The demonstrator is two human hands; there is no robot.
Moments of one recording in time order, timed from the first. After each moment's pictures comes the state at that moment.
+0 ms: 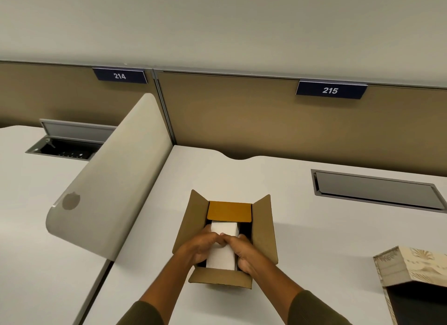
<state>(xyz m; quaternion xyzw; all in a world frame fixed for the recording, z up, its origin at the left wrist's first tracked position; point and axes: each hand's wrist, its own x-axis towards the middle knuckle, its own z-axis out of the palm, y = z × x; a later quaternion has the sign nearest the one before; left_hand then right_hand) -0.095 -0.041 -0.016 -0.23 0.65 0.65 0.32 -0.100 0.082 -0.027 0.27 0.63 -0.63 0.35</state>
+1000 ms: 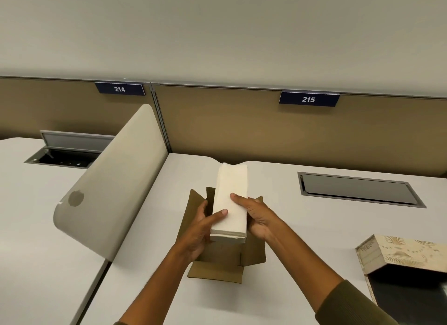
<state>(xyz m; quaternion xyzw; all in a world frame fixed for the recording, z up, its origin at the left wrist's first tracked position) -0.058 -0.020 0.056 -0.16 0.59 0.78 0.16 -0.105 0.141 0.092 0.18 0.52 -0.79 0.28</state>
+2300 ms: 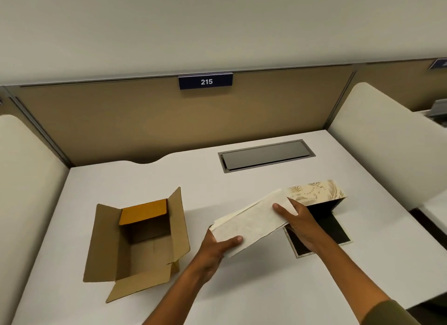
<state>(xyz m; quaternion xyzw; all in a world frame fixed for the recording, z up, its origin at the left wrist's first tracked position) -0.020 0.175 0.003 0.00 0.56 0.76 0.32 0.002 0.430 0.046 0.24 0.67 -0.70 0.03</state>
